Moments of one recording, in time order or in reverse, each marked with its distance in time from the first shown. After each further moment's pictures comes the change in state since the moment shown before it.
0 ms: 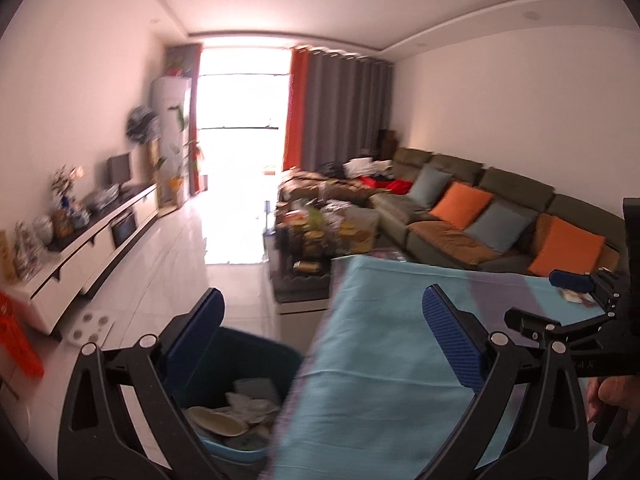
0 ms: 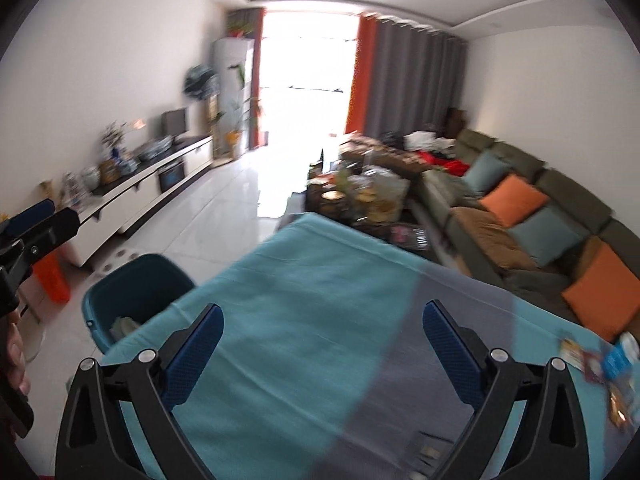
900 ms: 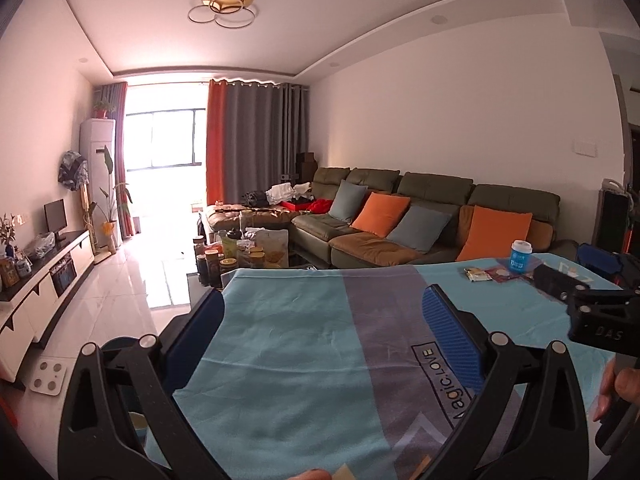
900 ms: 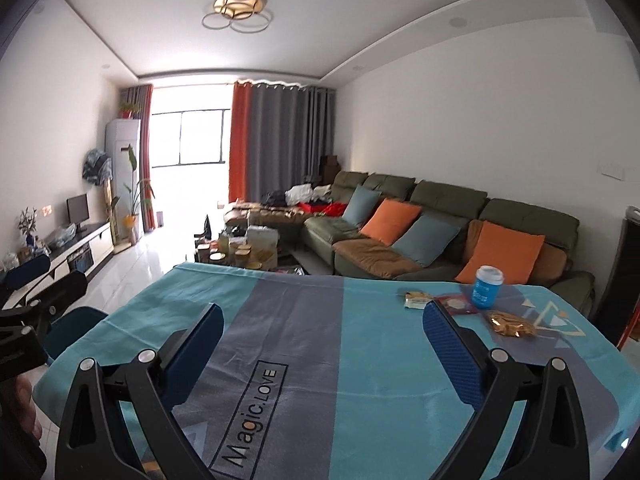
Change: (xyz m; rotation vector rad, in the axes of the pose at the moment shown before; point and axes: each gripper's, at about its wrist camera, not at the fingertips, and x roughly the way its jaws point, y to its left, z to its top) left arm -0.063 -0.124 -0.037 0.123 -0.103 -0.233; right arm -0.152 -0.076 -0.104 0.223 -0.258 -0.372
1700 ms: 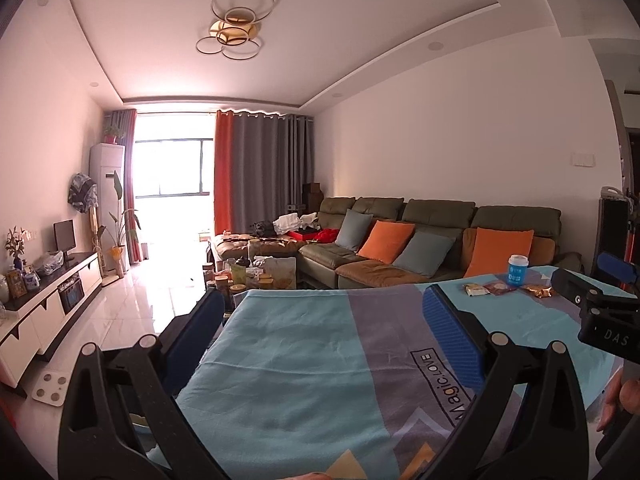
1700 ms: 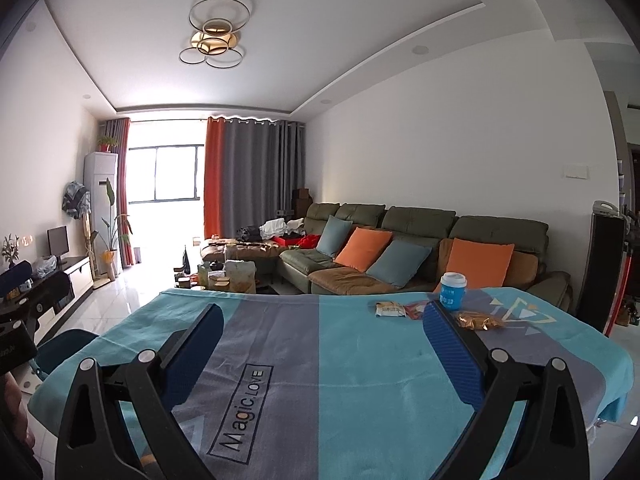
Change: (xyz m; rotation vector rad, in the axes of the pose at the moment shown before) left arm -0.040 -0.005 -0.014 0.010 -0.114 0.021; right arm -0.052 0.000 -0.024 0.051 -0.124 -0.097
